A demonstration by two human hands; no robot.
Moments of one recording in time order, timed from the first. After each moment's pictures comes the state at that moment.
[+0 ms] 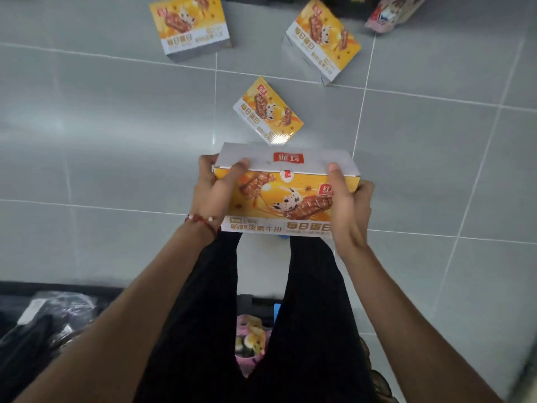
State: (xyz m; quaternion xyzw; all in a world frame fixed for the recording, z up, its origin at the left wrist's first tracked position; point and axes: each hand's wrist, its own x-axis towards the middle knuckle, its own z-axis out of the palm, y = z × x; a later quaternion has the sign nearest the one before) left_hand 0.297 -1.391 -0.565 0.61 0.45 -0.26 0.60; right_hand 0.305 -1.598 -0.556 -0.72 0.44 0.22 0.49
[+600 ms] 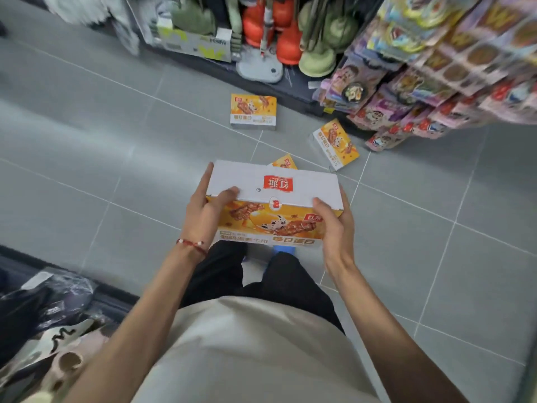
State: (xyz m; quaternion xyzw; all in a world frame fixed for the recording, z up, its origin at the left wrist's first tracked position) left_hand 0.249 -1.331 -0.362 0.61 0.45 -0.07 0.65; right_hand 0.313 -1.542 -0.373 -0.70 0.21 0.27 0.63
